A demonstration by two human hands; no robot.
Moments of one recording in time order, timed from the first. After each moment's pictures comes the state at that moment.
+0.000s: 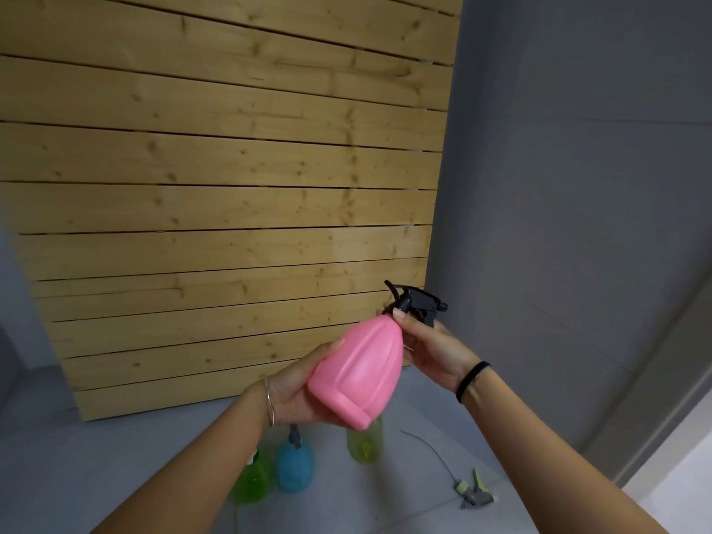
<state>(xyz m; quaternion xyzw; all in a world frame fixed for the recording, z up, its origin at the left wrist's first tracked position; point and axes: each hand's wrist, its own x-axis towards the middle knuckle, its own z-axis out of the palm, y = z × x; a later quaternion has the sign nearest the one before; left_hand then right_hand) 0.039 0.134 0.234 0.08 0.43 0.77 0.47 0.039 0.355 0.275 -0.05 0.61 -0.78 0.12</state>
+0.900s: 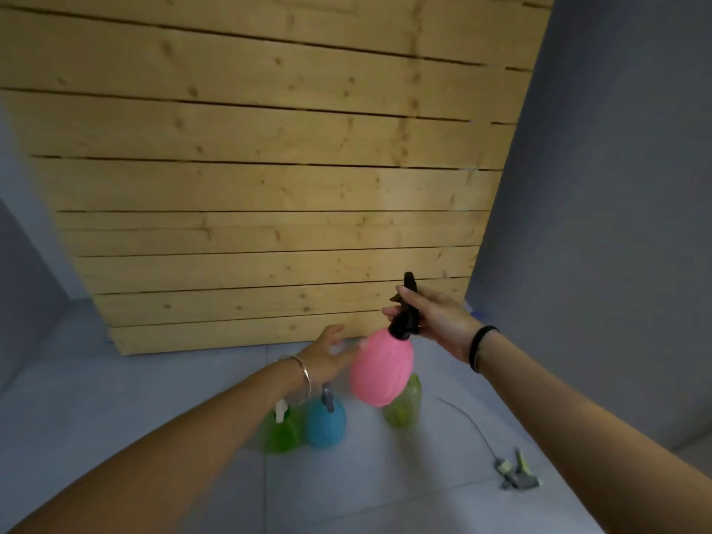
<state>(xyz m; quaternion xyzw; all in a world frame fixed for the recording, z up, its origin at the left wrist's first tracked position) -0.028 0.108 0.138 0.01 0.85 0.49 0.21 -0.036 0.306 0.219 0.03 0.72 -0.67 0.16</state>
